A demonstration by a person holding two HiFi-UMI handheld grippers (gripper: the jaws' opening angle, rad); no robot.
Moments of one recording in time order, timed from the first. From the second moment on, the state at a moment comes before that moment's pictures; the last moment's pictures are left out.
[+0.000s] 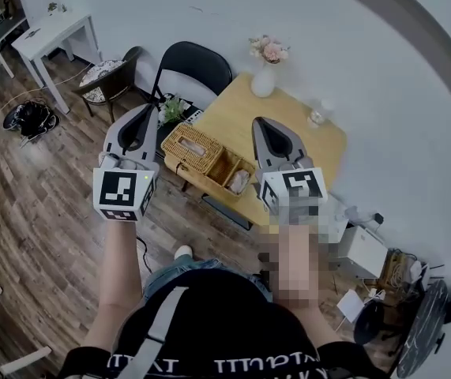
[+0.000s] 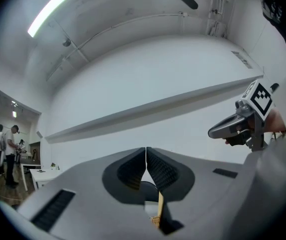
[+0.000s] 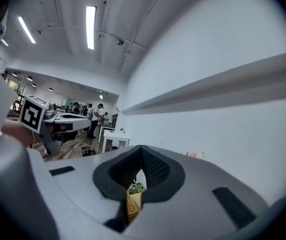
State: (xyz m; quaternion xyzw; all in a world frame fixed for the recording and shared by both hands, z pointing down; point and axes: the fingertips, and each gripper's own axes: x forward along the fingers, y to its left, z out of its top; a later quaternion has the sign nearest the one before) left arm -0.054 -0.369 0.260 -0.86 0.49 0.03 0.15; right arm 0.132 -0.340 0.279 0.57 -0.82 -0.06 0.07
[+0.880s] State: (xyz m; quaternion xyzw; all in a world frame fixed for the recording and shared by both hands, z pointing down) left arm -0.053 -0.362 0.222 -0.85 0.49 0.06 0.17; right arm 0.149 -0.318 0.226 0.60 -0.79 -0.14 0.03
